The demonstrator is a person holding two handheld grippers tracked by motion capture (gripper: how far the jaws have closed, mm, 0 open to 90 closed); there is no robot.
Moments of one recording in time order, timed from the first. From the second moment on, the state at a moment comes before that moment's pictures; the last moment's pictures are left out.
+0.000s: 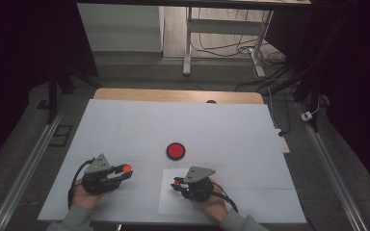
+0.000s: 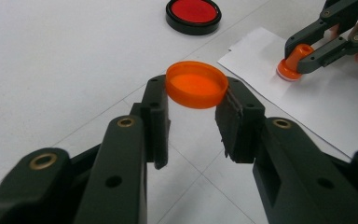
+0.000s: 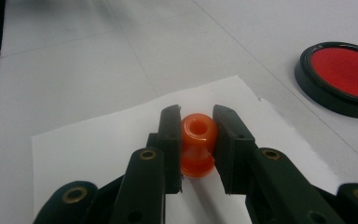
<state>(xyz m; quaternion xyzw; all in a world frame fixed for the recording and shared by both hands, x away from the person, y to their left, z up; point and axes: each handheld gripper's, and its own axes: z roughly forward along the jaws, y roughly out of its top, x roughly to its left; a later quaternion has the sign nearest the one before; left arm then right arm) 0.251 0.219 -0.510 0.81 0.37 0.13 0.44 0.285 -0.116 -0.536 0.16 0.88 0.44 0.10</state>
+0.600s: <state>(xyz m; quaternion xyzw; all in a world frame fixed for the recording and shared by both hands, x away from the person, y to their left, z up) 0.251 0.218 -0.509 0.80 0.37 0.13 0.45 0.284 -0.116 -0.536 0.16 0.88 0.44 0.10</state>
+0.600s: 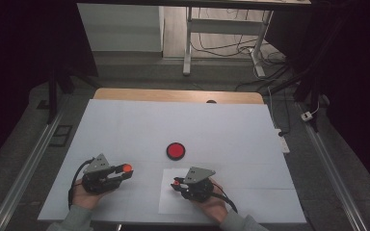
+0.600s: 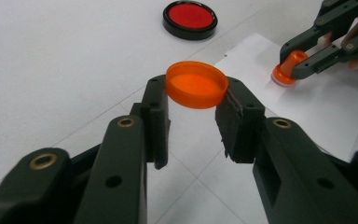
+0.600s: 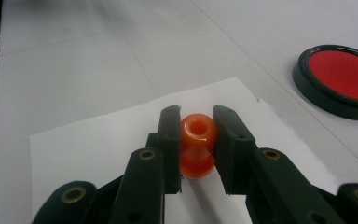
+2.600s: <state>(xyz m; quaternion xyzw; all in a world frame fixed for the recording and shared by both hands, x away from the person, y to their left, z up) 0.251 0.218 -0.510 0.80 0.36 0.12 0.45 0.305 -0.163 -0.470 0.23 0.78 0.57 0.11</state>
